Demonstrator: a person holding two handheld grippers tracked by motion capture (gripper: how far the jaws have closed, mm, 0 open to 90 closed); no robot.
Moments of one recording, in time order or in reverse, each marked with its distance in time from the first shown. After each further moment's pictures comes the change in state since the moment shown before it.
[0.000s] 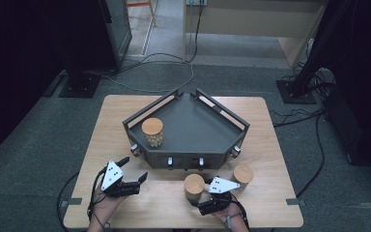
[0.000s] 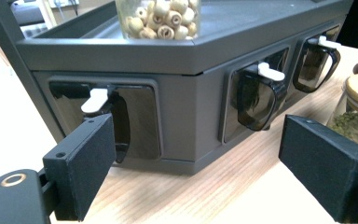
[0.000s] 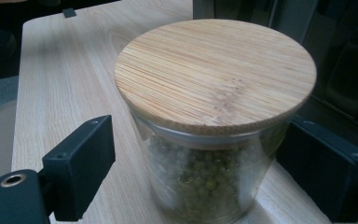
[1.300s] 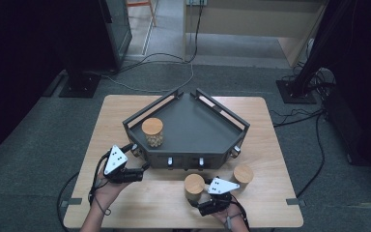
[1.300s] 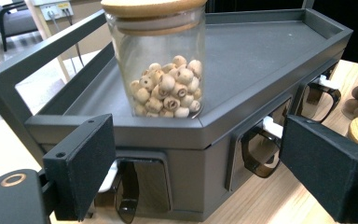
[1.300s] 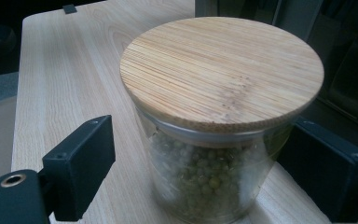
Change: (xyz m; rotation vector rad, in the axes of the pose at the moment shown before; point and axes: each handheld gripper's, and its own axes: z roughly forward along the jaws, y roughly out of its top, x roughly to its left) left arm 0.013 0.048 0.012 0.003 -0.020 0.034; right arm 0.002 0.001 0.000 0.006 -0.001 -0.017
